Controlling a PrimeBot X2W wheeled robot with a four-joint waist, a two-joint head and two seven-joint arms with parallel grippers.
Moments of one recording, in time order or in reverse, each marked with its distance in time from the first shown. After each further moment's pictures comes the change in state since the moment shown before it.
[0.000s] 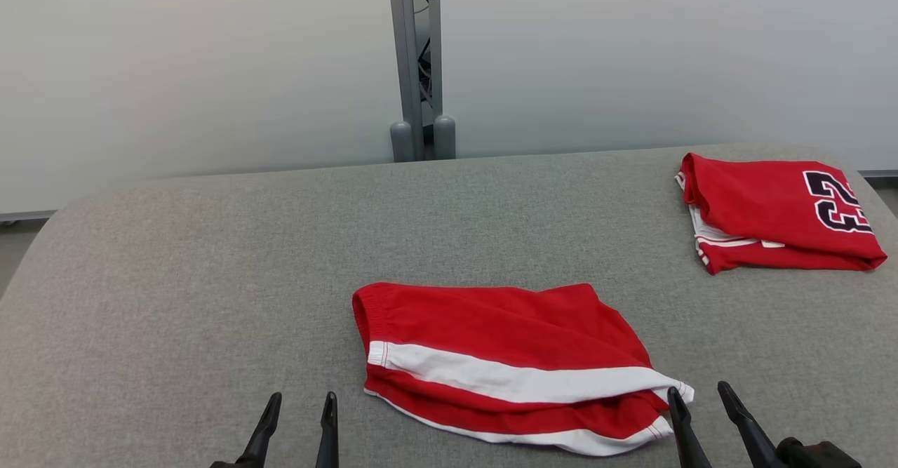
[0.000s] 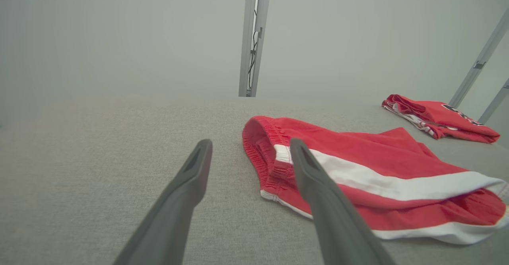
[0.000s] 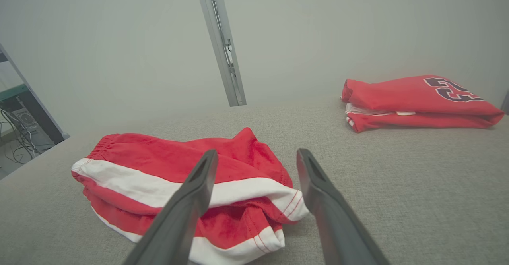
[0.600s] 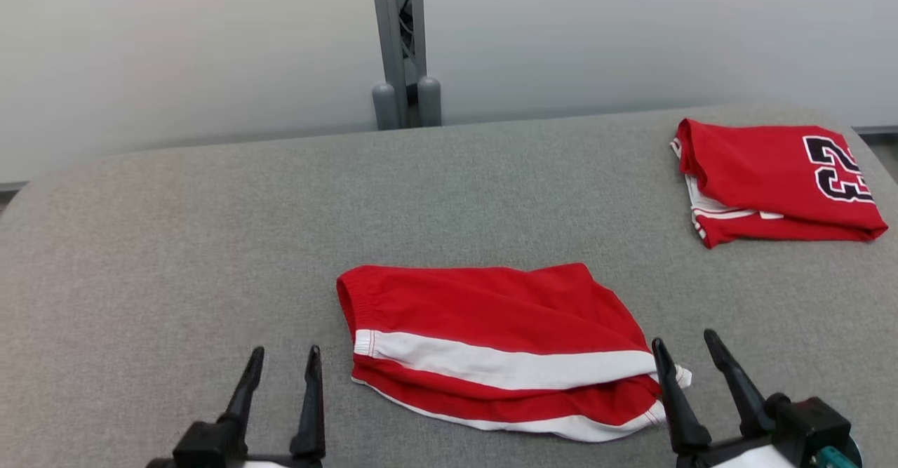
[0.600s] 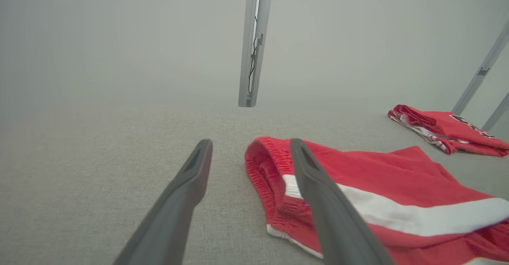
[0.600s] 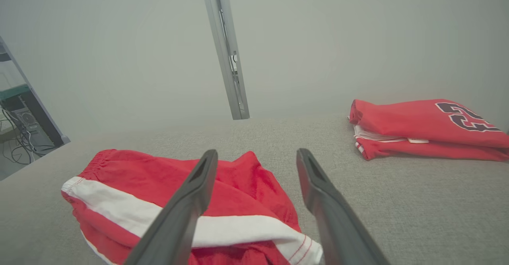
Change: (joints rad) left arm -0.109 0.022 0.026 0.006 -0.036 0.012 0.000; right arm -0.113 0.000 0.026 -0.022 -0.030 0.000 0.000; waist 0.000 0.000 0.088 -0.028
